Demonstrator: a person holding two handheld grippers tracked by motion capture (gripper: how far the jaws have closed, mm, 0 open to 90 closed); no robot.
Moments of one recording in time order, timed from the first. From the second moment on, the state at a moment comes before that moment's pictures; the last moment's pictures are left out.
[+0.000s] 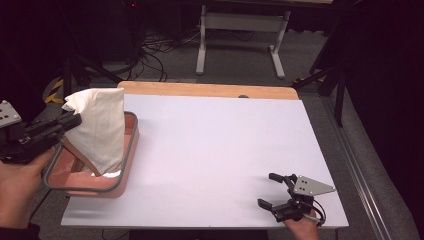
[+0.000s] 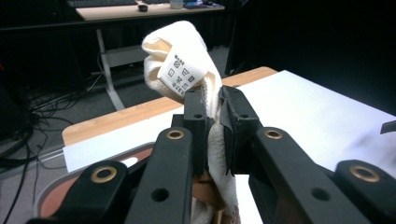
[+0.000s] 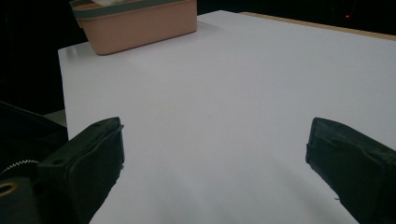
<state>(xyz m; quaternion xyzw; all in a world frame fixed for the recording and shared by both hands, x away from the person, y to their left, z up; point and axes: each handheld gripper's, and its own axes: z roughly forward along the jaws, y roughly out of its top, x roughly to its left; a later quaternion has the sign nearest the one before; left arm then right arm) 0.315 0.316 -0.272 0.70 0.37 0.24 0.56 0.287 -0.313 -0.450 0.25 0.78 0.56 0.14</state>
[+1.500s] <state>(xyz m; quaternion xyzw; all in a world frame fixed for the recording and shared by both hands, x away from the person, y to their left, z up) 0.327 0.323 -0.328 0.74 0.41 0.17 0.51 0.287 -0.312 -0.450 0.25 0.78 0.56 0.14</state>
